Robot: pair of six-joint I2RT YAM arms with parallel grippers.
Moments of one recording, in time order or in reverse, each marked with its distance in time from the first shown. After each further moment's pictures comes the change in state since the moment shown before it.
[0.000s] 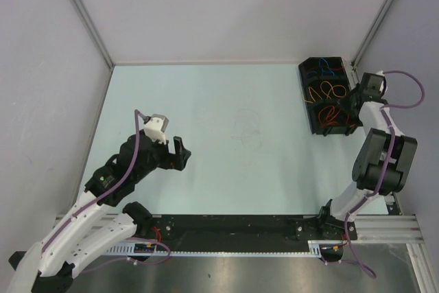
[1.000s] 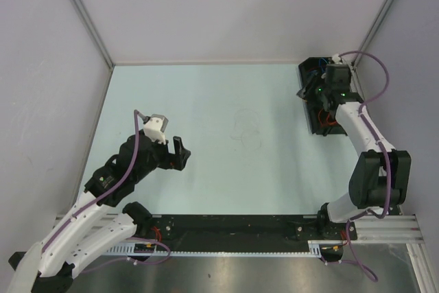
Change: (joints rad) left arm 0.000 0.000 0.000 0.000 -0.006 -0.001; right arm 0.316 -0.131 0.015 -0.055 -0.039 -0.069
